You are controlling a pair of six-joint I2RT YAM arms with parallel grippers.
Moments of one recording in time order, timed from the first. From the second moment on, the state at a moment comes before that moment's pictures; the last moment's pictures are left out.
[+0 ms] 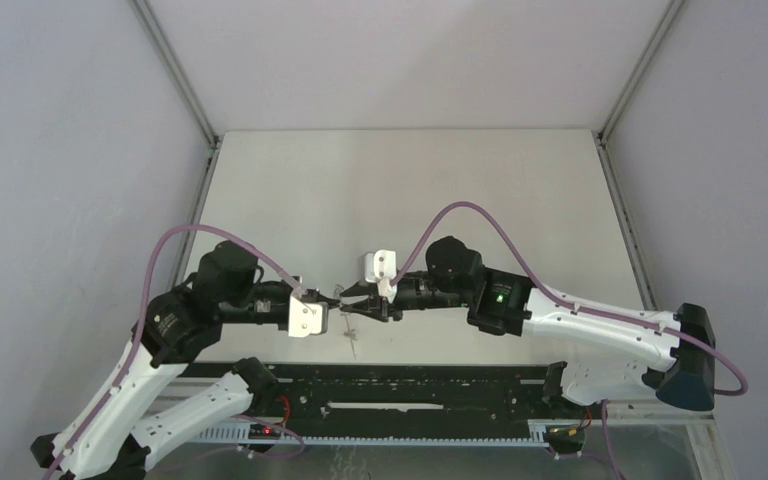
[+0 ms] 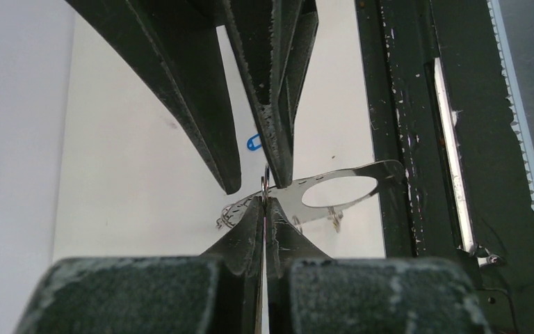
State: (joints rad) left arm -0.72 0.67 1.08 -0.96 0.58 0.84; right arm 1.20 1.23 1.05 0.04 -0.36 -0.25
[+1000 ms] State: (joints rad) left arm -0.73 0.68 1.08 -0.97 0.60 0.75; right arm 1.16 1.19 0.95 0.11 -0.41 -0.14
